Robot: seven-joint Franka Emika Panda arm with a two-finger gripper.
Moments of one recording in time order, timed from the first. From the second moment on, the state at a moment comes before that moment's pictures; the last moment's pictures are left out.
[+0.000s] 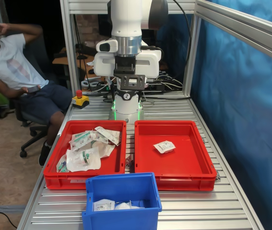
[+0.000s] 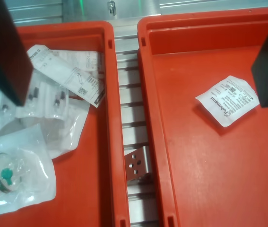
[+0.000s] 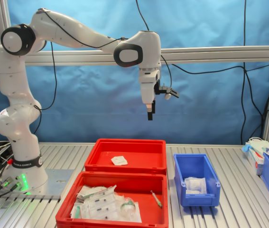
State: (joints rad) arm -0.04 0.00 0.04 -1.92 -0.04 1.99 0.95
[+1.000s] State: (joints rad) arm 0.00 0.00 0.04 -1.93 -0.04 1.99 0.95
